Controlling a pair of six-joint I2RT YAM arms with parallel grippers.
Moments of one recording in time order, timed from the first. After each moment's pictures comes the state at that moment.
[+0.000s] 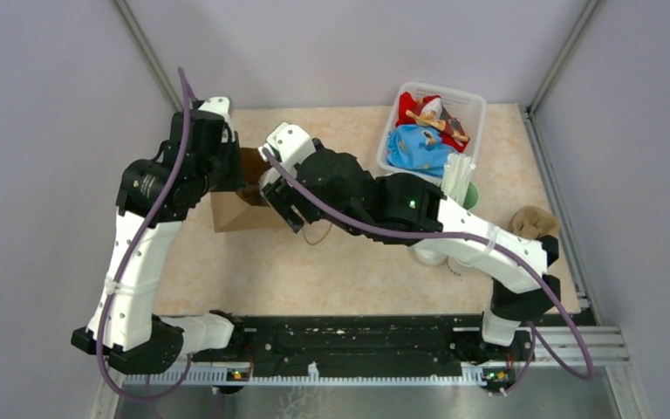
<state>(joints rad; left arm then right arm) -0.41 1.24 1.85 -1.31 -0.27 -0.31 1.34 1.74 2.23 -0.93 0.50 0.01</state>
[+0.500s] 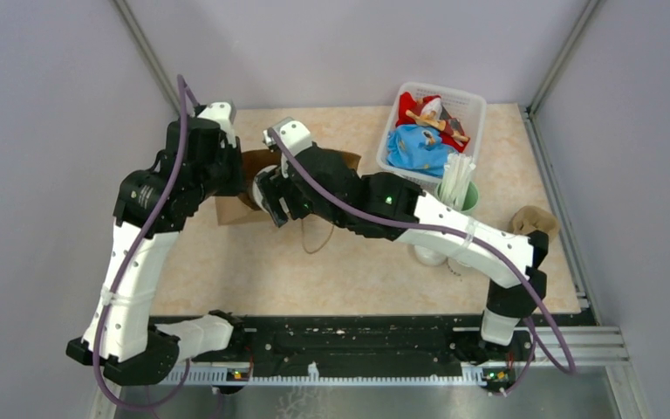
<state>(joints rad) -0.41 1.18 1.77 -1.23 -0.20 -0.27 1.27 1.77 2.12 -0.77 0.42 0.28</state>
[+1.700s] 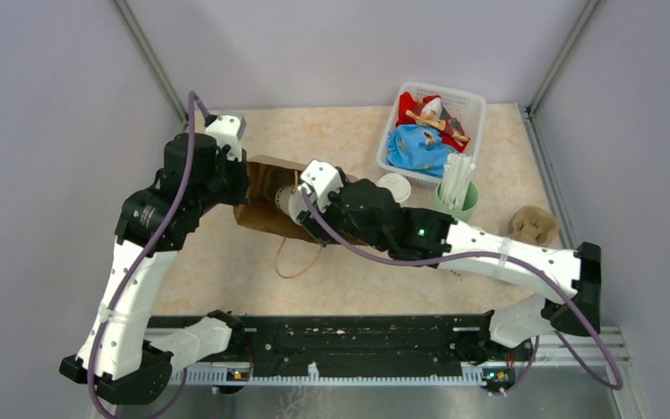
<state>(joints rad) -0.41 1.06 1.60 -1.08 -0.12 -0.11 1.22 1.44 1.40 -0.31 0.33 -0.12</state>
